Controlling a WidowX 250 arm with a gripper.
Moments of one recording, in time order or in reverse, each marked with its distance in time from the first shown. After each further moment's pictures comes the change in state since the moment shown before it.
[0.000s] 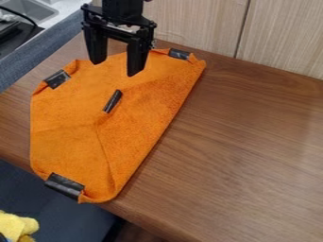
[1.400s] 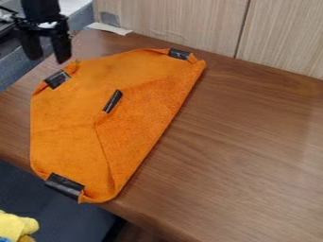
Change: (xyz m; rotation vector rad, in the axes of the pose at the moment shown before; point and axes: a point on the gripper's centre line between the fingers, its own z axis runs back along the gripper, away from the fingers) arm 0.011 0.150 -0.042 -0.123 -0.082 0.121
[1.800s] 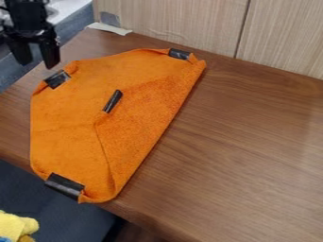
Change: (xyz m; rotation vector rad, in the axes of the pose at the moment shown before) arm -0.001 0.022 -0.014 0.014 -0.037 0.006
